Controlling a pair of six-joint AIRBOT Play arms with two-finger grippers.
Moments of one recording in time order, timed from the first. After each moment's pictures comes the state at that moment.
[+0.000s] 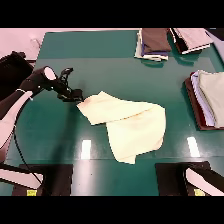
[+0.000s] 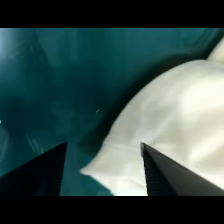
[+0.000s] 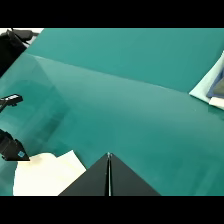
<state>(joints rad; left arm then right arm) -0.16 -1.59 1.29 1.19 -1.08 -1.49 -0.15 -1.05 1.71 -0.86 1.30 1.28</state>
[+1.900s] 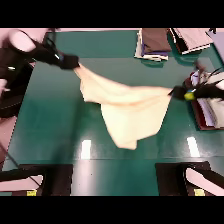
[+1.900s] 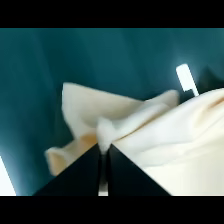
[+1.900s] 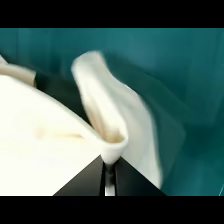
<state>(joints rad) -0.20 -1.36 1.69 1.17 -1.11 -1.44 -0.21 -1.07 1.01 -0.94 1.07 1.24</state>
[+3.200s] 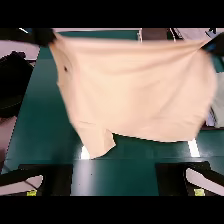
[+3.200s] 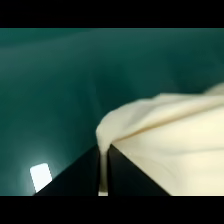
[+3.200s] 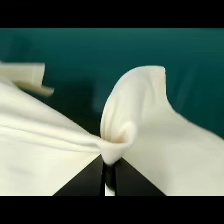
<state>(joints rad) -0.19 -1.38 1.78 1.38 -1.16 -1.50 -0.13 -1.22 1.64 -1.15 1.42 1.42</state>
